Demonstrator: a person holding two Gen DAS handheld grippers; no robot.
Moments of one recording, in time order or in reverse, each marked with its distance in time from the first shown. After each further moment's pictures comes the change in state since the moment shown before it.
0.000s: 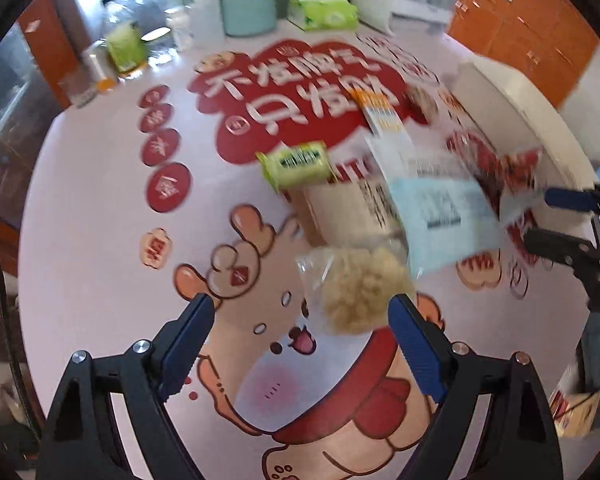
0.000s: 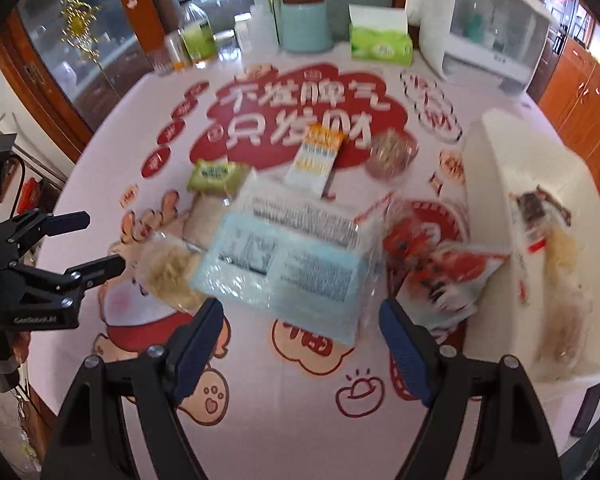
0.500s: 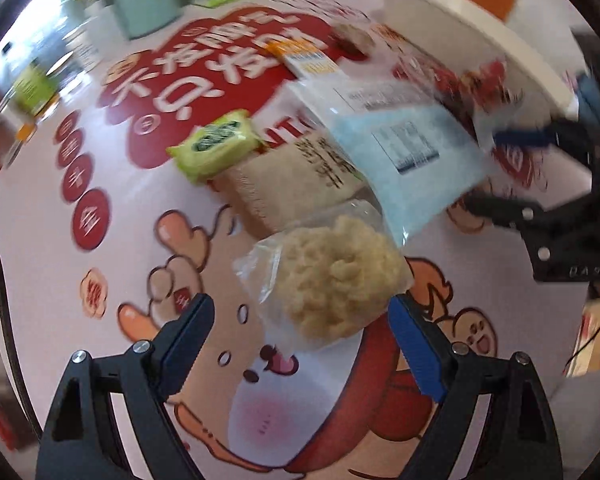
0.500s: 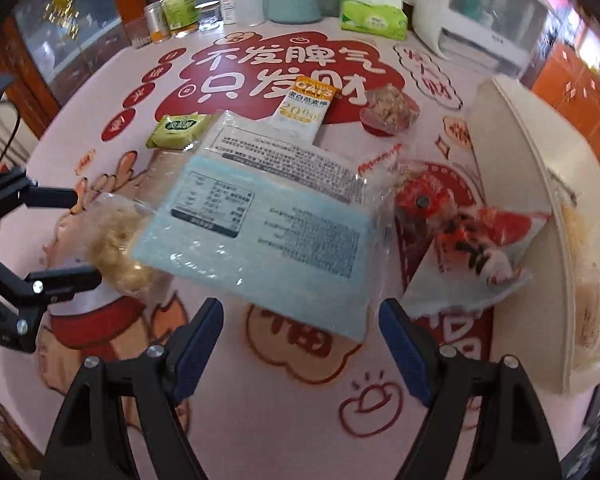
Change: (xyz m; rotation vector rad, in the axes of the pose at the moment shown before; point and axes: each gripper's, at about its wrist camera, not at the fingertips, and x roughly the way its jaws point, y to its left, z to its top) left arm 0.049 -0.030 0.005 0.300 0.098 -0.086; right arm 0.052 0.011 -0.020 -0.068 -0.007 -0.118
